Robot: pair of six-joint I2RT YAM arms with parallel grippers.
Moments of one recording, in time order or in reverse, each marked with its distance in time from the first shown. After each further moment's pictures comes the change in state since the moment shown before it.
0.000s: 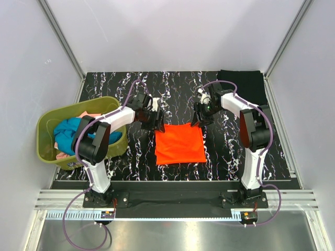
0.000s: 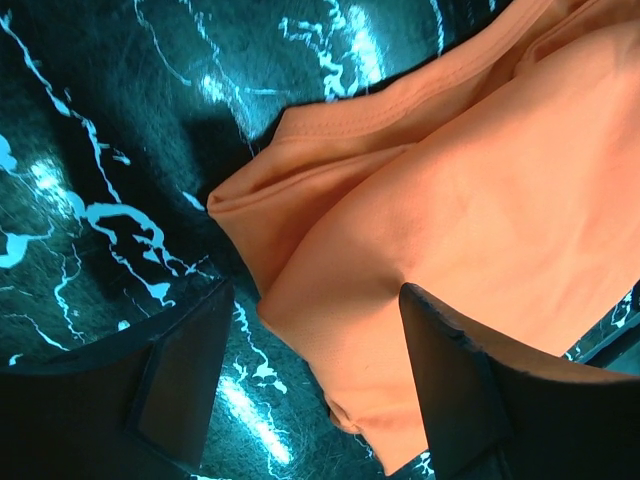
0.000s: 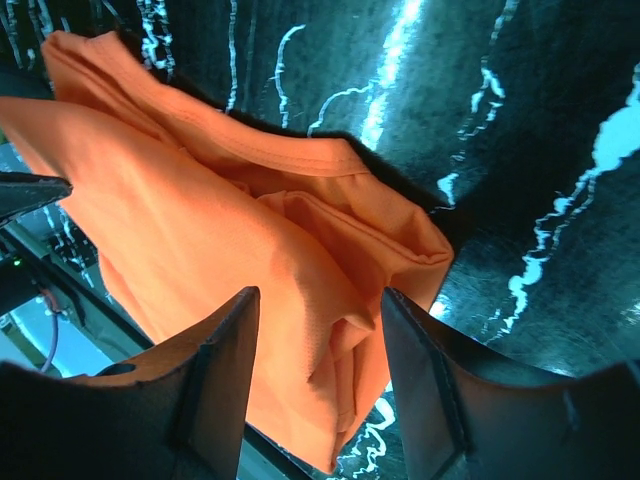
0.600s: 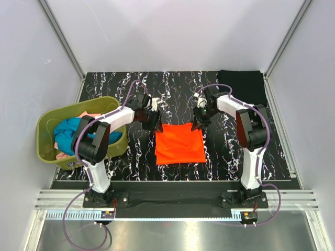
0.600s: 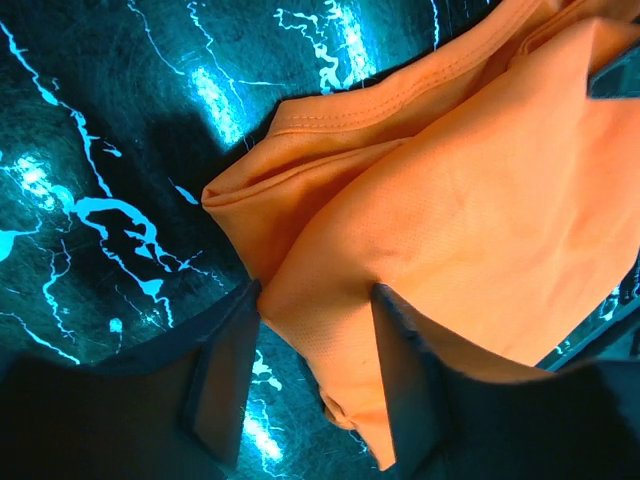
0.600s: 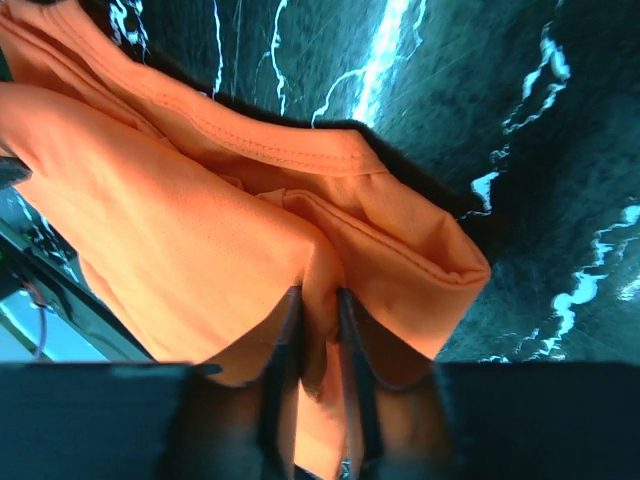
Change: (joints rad) left arm 0.007 0.000 -0.006 0.000 0.026 -0.010; right arm 0.037 0.024 -0.016 0.000 0.032 0.006
